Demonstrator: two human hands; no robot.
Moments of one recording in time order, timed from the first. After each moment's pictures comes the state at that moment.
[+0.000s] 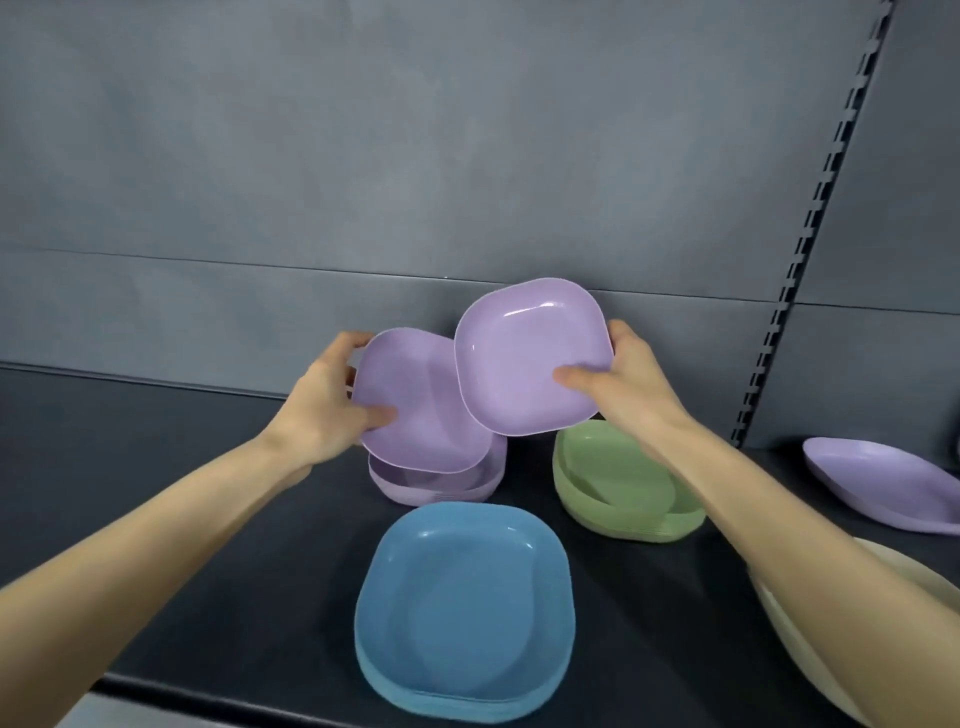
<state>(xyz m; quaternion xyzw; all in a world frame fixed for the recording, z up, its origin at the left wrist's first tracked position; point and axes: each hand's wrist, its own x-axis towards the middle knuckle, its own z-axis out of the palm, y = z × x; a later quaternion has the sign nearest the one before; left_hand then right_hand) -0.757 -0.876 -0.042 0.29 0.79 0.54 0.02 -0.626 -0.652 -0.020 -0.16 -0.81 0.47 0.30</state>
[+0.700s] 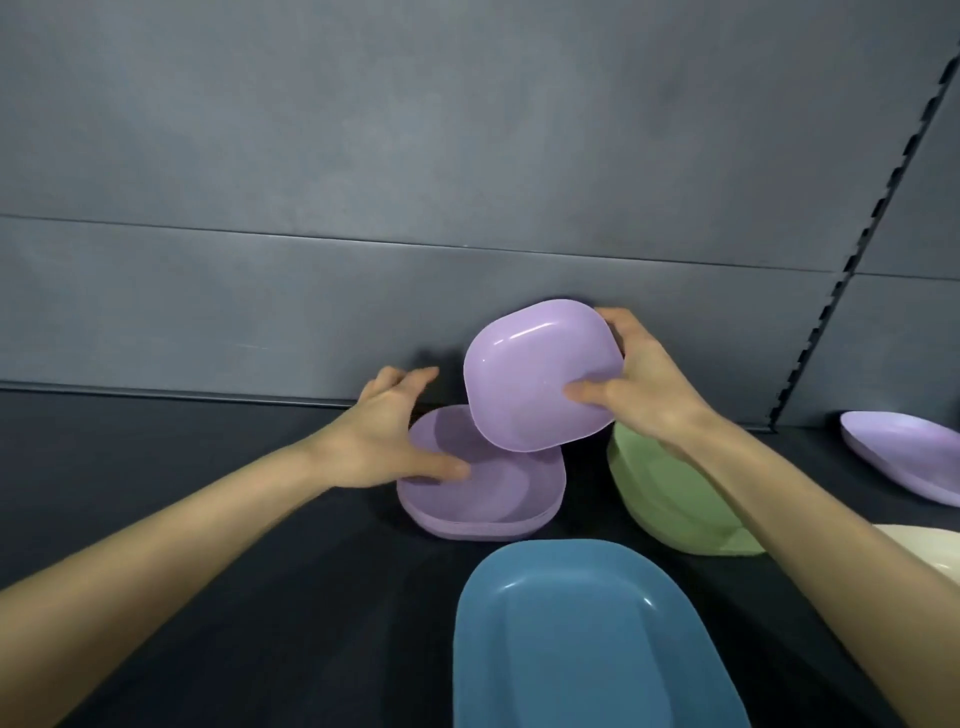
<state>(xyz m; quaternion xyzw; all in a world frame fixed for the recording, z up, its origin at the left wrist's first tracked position) -0.830 -0.846 -0.078 0.45 0.83 0.32 0.11 -0.681 -0.655 -0.041 -0.21 -0.84 0.42 0.27</state>
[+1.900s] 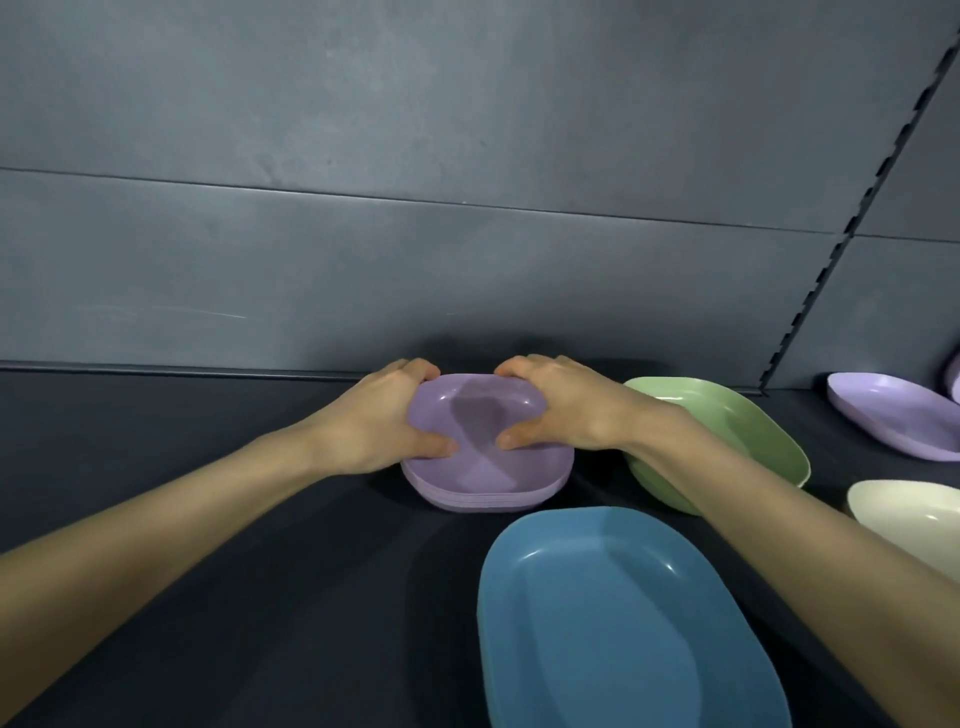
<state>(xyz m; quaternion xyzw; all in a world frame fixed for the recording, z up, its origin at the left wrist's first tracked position) -0.836 -0.848 -0.084 0.50 0.82 0.25 0.11 -0.710 -0.684 -0.068 -0.15 -0.98 0.15 0.01</state>
